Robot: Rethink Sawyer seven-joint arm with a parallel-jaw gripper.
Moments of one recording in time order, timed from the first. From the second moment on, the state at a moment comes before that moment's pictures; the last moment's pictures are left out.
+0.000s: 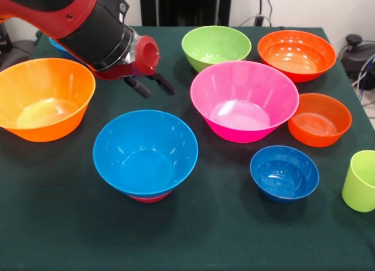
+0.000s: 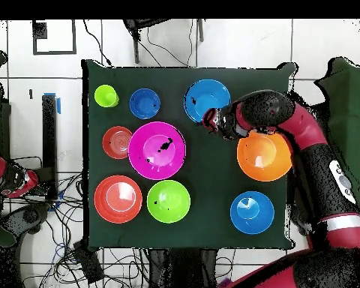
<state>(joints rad) -0.89 -0.30 0.76 1.29 -0.29 1.18 1.90</state>
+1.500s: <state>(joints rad) -1.07 -0.31 0.84 1.52 -0.35 1.21 1.90</state>
